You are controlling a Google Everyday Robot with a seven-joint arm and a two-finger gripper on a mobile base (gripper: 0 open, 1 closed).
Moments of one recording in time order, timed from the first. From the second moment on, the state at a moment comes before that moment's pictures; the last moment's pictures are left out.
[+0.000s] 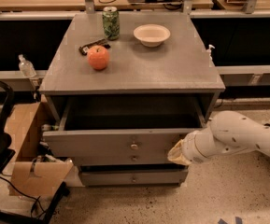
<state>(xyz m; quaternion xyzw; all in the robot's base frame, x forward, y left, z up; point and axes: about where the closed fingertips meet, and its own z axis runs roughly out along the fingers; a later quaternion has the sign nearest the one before) 0.508 -0.153 0.599 -0.60 0.75 0.11 0.25</state>
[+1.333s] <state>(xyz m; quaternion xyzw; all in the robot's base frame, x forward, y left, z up) 0.562 -0.168 0.611 -0.57 0.75 0.08 0.31</state>
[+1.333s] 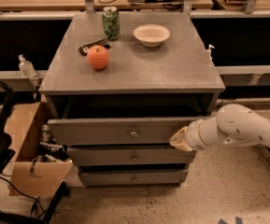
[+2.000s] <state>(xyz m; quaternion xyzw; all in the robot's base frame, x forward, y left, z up) 0.613 -0.178 0.621 -0.56 0.76 0.06 0.33</state>
